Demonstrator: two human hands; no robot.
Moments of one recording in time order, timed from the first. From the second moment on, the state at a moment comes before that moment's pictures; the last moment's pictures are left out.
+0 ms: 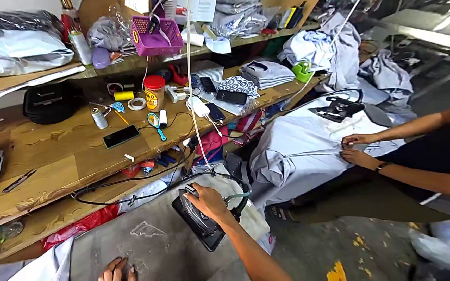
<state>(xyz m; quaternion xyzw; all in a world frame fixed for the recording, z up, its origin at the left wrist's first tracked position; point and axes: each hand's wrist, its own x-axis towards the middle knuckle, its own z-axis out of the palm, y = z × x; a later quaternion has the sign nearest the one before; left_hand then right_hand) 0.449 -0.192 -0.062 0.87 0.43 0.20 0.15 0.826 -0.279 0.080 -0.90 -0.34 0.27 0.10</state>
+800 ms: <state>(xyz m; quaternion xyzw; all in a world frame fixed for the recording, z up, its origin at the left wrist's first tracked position) 0.450 -0.189 -0.060 0.86 0.42 0.23 0.17 0.815 -0.279 0.087 -0.87 -0.37 0.32 0.09</state>
